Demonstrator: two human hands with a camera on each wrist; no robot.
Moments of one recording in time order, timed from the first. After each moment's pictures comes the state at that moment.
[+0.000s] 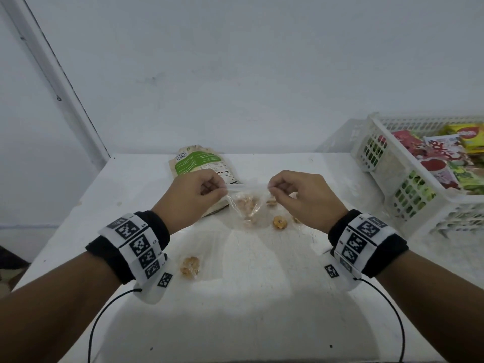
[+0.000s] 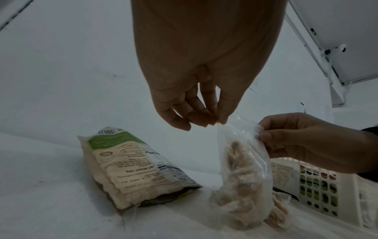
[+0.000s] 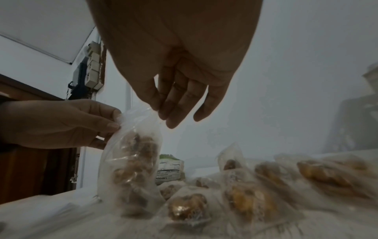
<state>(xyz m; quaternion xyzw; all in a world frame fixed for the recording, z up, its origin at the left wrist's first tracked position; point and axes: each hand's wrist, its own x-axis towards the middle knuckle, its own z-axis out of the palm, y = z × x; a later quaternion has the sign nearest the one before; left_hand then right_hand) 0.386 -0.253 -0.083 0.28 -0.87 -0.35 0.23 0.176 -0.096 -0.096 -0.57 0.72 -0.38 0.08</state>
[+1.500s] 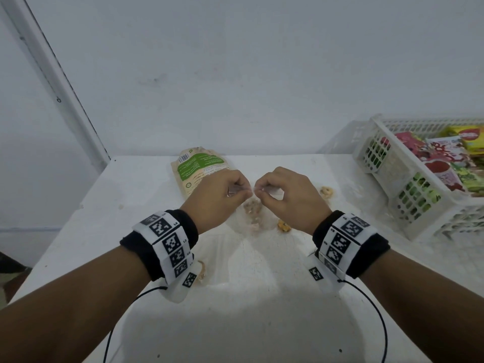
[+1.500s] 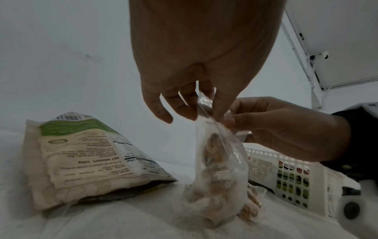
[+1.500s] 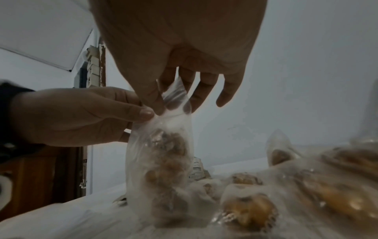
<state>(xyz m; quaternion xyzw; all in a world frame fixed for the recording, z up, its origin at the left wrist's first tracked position) 0.356 -0.254 -0.096 0.19 -0.90 -0.32 0.24 0.196 -0.127 -0.103 -0.61 0.70 -0.37 0.01</state>
